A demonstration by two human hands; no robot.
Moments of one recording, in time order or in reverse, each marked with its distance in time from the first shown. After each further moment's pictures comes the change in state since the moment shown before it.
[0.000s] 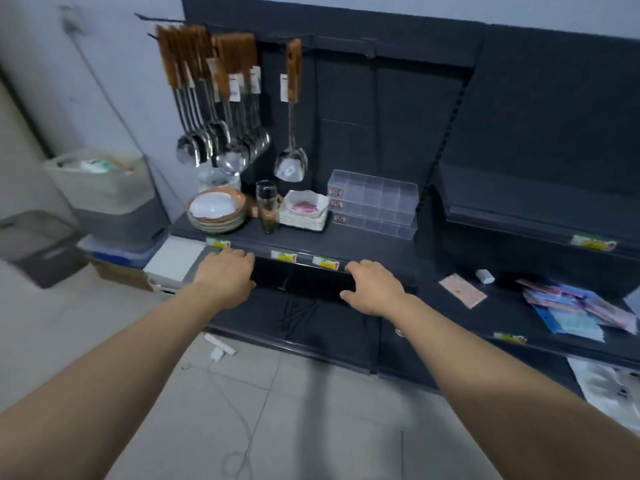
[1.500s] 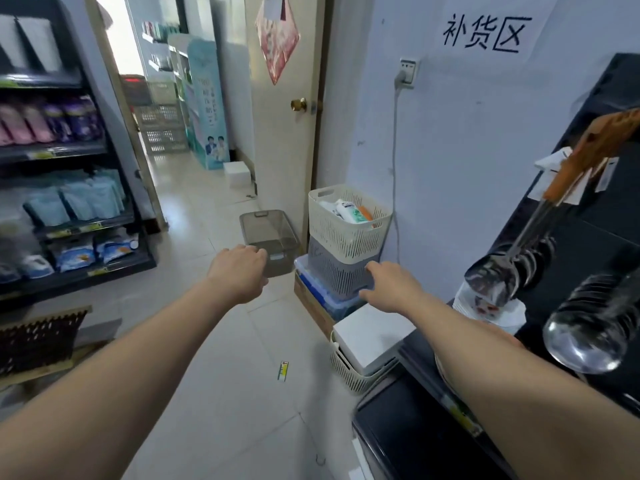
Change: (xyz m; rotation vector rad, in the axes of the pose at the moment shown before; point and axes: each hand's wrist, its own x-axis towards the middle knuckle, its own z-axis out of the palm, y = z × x) left_hand 0.068 -0.563 0.065 0.011 -0.044 -0.724; right_hand 0.454 -0.543 0.000 -0.171 -0.073 -0.659
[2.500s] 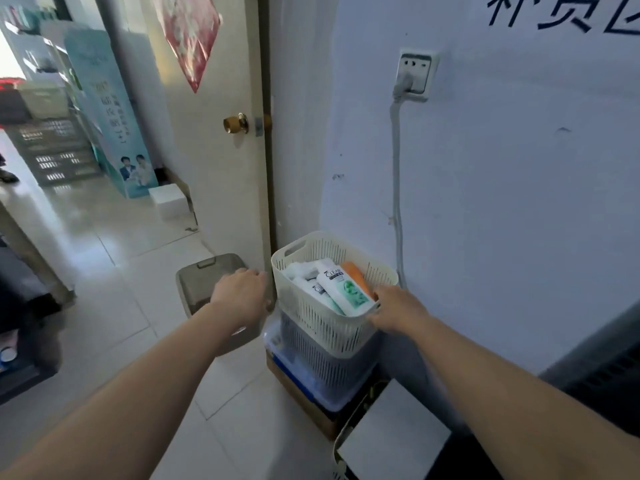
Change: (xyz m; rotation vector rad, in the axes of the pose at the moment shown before) left_hand 0.486 -0.045 0.083 -0.132 -0.017 0.142; right_hand 0.432 0.081 -0.014 0.163 -0.076 0.246
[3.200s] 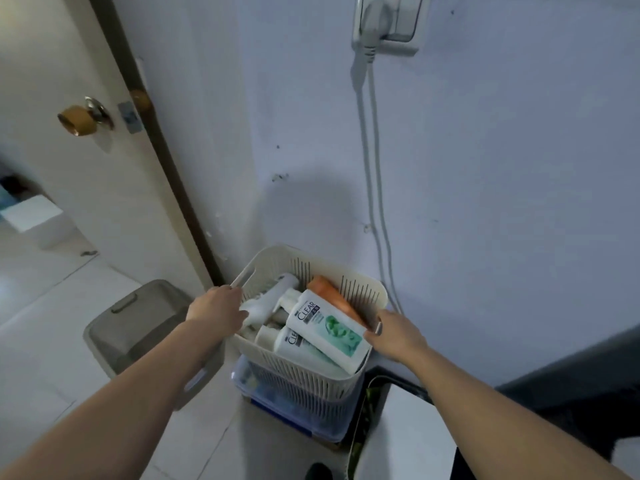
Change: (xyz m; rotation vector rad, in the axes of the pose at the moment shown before) left_hand 0.272 -0.020 0.079 -0.071 -0.299 0.193; right_hand 0.164 0.048 0.050 0.275 -0.077 0.448
